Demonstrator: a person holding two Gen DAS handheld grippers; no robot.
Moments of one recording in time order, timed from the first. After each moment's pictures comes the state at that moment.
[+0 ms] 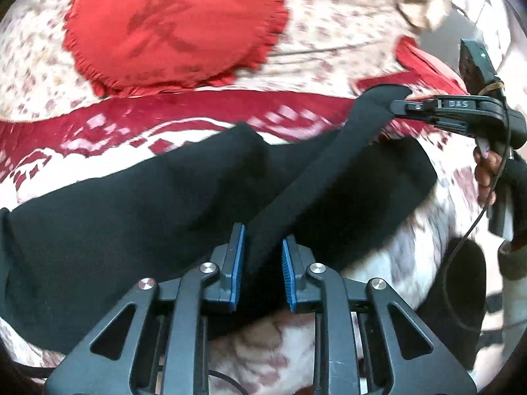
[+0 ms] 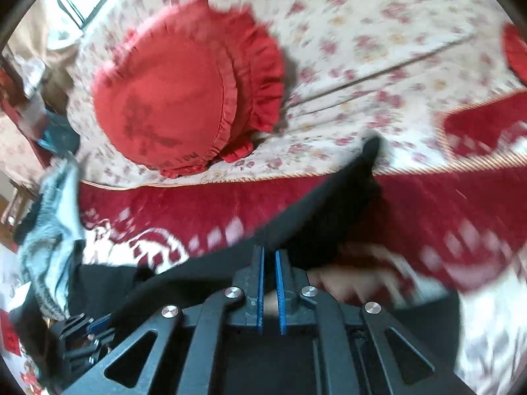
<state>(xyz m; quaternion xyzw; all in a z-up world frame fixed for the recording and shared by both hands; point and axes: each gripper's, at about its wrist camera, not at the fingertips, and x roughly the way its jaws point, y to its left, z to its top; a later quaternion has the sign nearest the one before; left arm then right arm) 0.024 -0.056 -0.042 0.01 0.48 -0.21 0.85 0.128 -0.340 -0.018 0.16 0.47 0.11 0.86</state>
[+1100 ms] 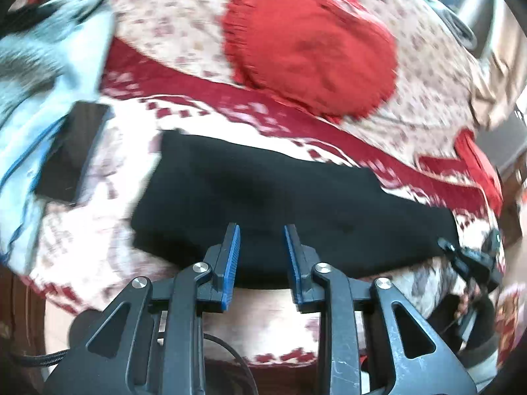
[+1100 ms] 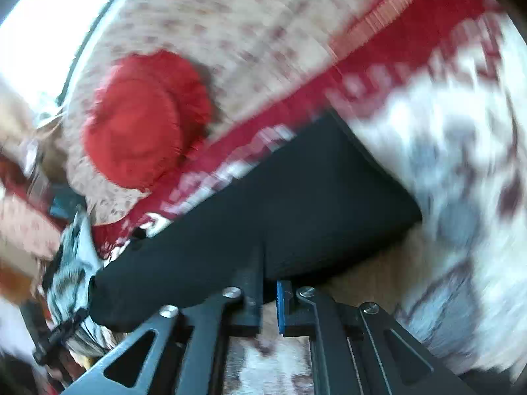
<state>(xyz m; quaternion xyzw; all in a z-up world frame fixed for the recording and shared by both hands) -0.022 0.113 -0.006 -0.16 0.46 -0.04 0.87 0.026 -0.407 -0.094 0.35 0.44 0.06 0.83</state>
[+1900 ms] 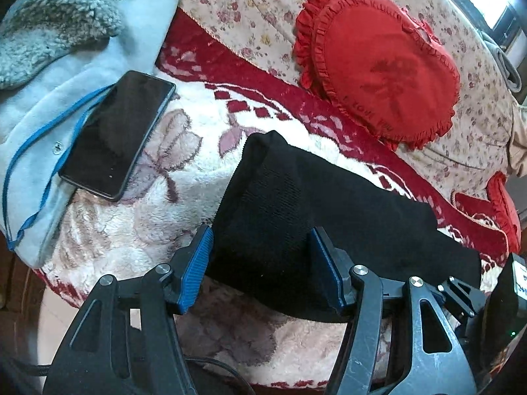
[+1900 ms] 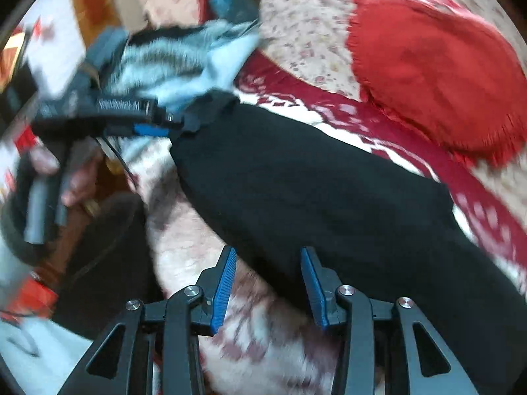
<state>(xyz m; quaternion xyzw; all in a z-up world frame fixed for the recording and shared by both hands) -0.002 0.163 -0.043 -0.20 0.47 0.04 0.86 0.028 -0.069 -0.081 -0.14 0.41 0.39 0.81</state>
